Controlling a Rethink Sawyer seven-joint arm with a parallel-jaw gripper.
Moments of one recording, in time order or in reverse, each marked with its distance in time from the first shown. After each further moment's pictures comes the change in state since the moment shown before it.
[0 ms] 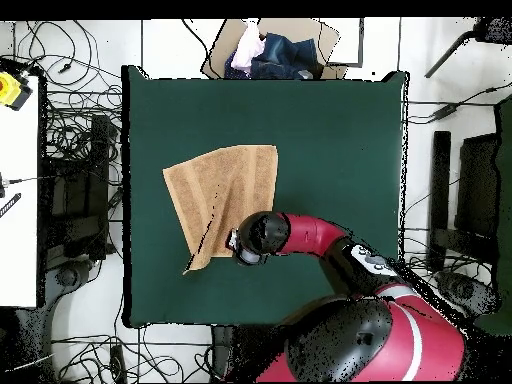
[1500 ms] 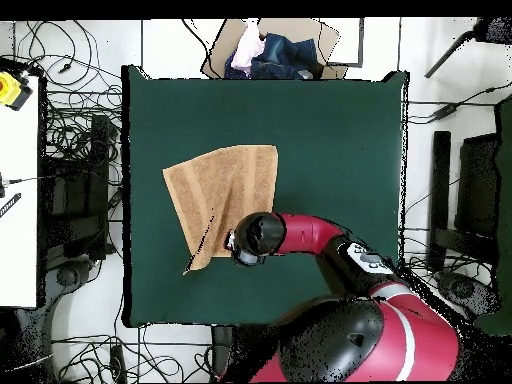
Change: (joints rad) arm 0.016 -0.009 -0.001 -0.001 -0.029 -0.006 0.000
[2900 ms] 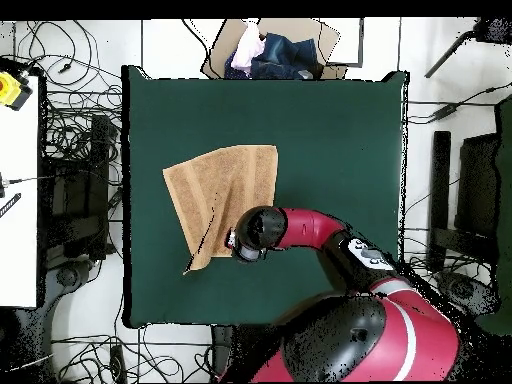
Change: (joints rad) arm -0.006 0.020 0.015 -0.042 0.000 0.082 0.000
